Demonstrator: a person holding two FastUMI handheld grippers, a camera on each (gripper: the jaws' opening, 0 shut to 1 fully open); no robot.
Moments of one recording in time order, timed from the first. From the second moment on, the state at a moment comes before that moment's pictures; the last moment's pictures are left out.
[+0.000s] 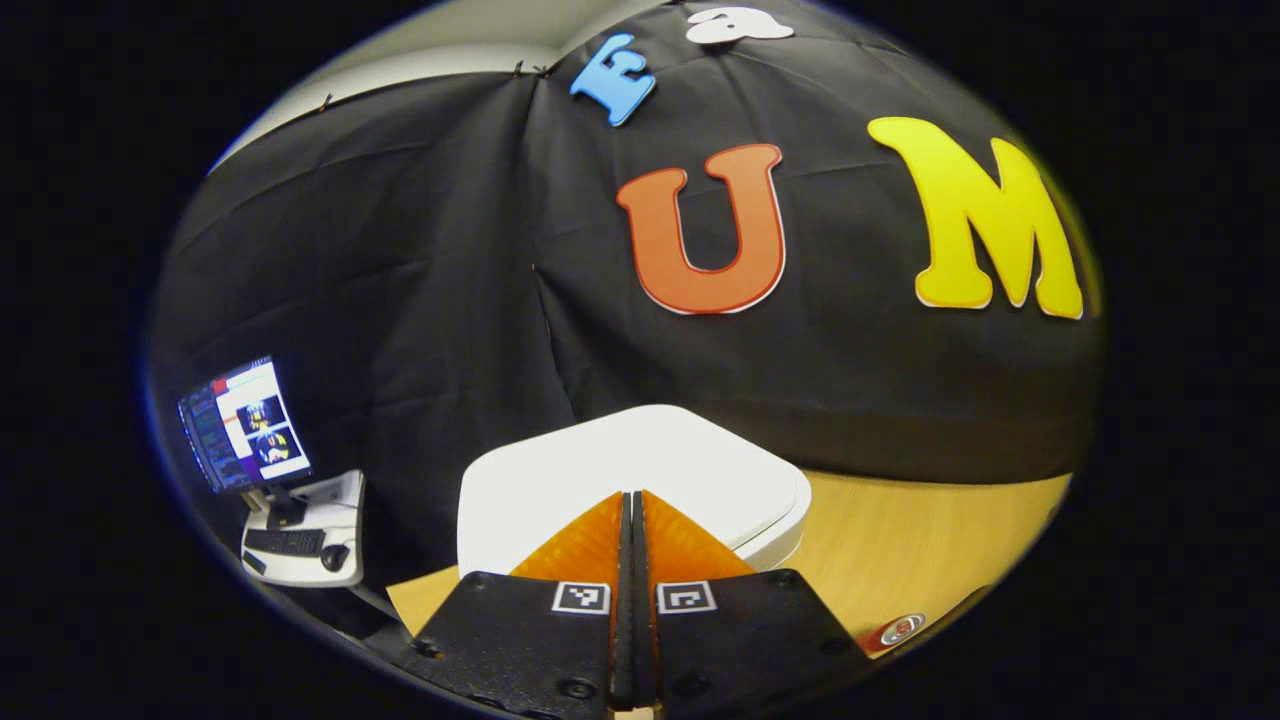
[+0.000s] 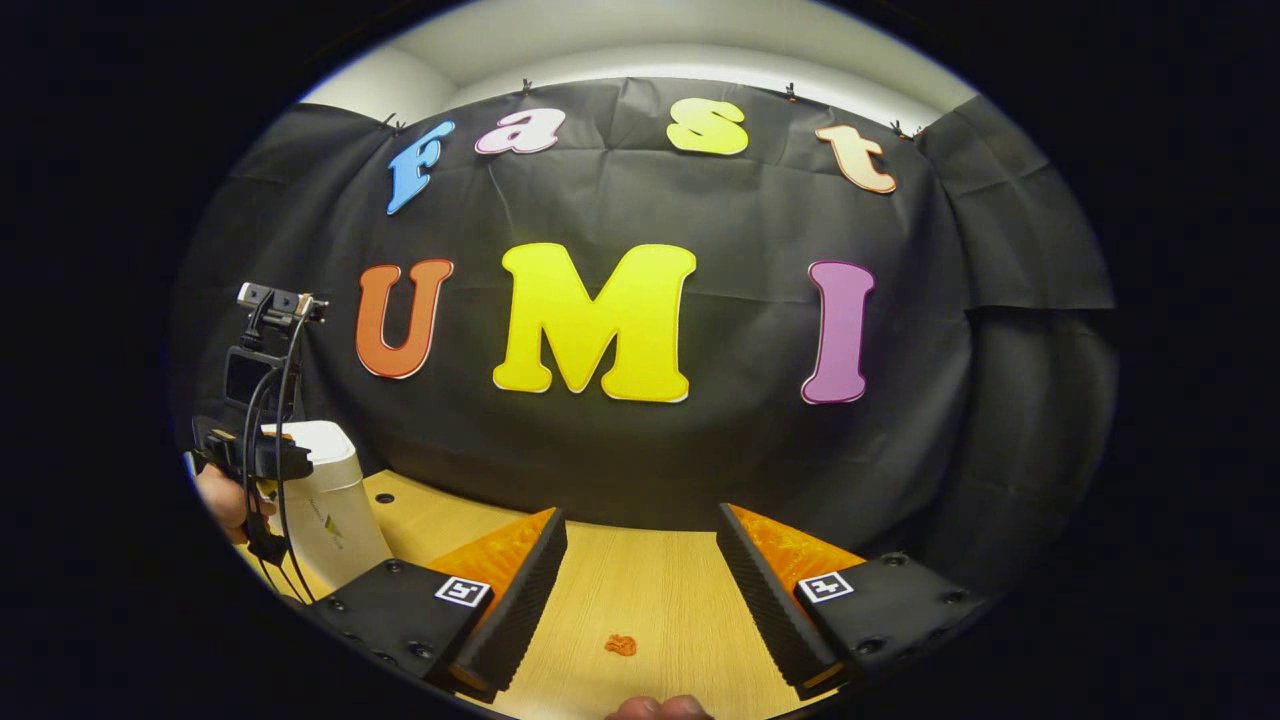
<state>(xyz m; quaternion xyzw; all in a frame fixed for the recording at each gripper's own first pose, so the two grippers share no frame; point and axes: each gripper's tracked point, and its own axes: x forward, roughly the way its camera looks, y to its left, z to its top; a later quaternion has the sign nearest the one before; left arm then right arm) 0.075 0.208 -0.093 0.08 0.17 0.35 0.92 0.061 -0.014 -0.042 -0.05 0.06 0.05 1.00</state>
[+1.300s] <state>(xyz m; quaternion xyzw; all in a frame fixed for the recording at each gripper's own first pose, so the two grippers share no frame) 0.023 -0.023 -0.013 0.01 0.03 -0.01 1.00 0.025 -0.050 -0.054 -0.02 0.05 0.04 1.00</state>
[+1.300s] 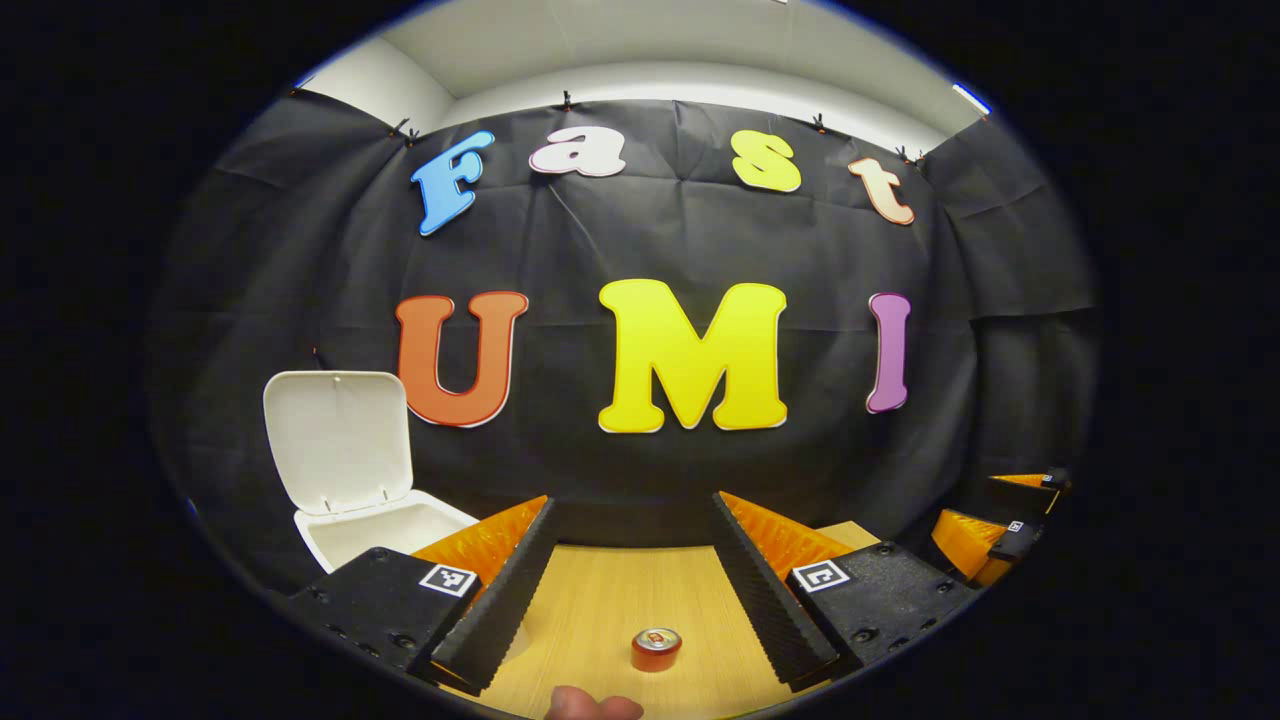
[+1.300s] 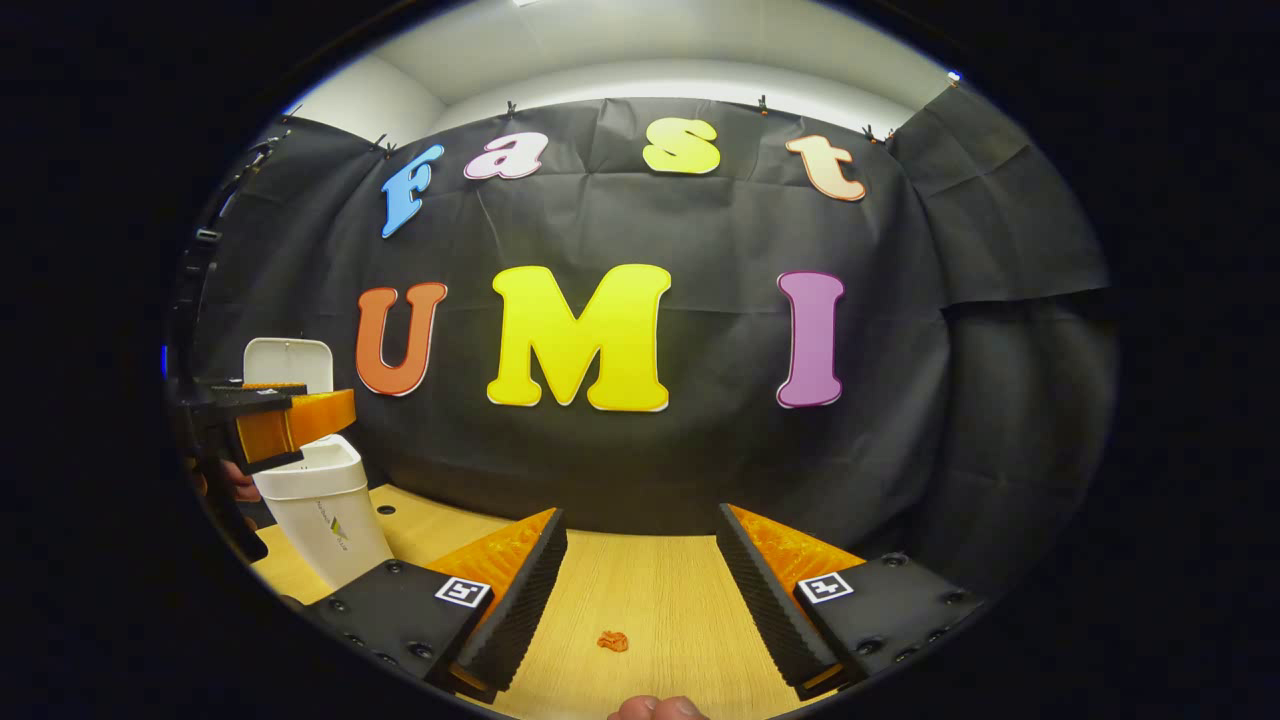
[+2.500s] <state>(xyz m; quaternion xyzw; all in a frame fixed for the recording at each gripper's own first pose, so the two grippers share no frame) -0.047 0.011 -0.063 0.03 0.13 0.07 0.99 0.085 -0.036 -0.275 -0.05 0.26 0.15 0.95</state>
